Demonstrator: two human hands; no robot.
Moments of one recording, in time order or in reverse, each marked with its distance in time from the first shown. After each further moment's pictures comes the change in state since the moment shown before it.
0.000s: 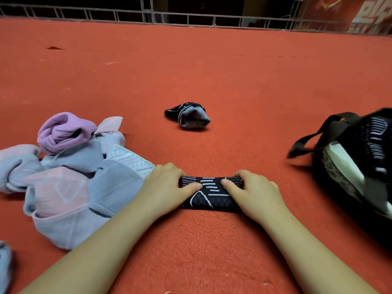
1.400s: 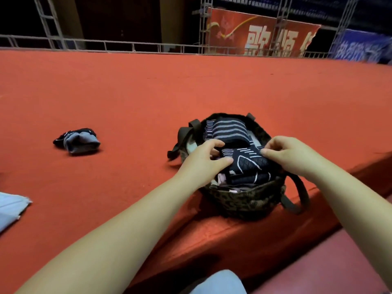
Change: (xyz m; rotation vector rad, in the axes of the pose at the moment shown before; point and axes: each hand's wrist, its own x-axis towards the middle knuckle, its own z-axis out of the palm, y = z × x) left_hand -0.008 0.333 0.032 -0.707 -0.147 0.375; right_hand -0.103 0.252 -0.226 0.266 0.175 0.334
